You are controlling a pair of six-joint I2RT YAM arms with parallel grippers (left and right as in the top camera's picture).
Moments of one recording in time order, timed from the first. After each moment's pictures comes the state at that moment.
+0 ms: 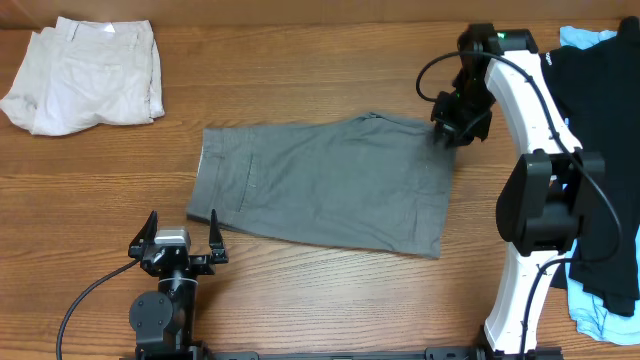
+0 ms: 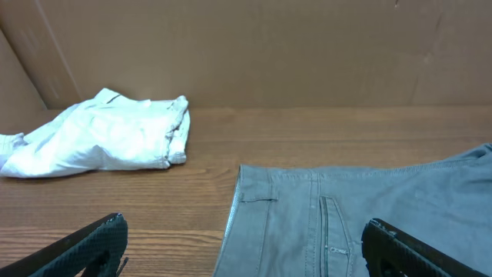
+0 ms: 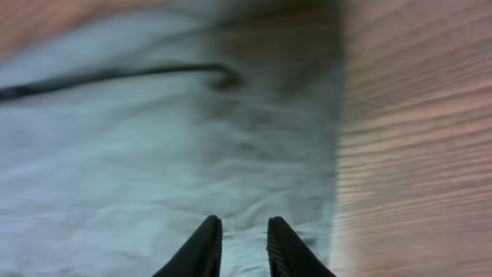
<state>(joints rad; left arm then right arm) 0.08 0.02 0.01 -0.08 0.05 0.01 0.04 2.24 1.99 -1.43 -0.18 0.40</state>
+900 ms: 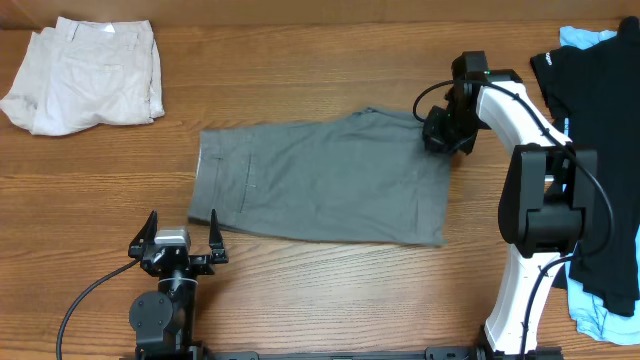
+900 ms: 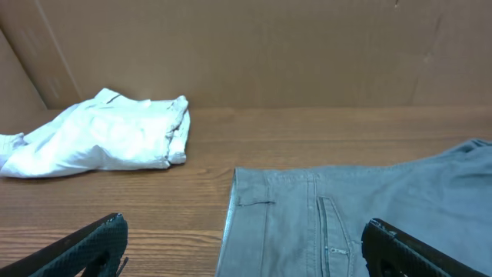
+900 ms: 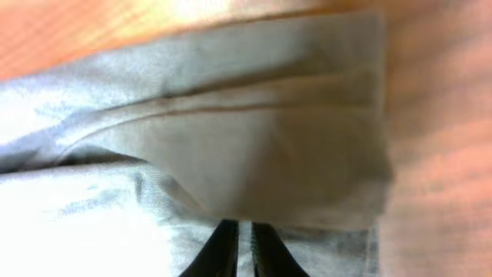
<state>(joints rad) 0.08 0.02 0.01 -0.08 0.05 0.01 0.03 2.23 1.69 -0.94 -0.21 0.41</state>
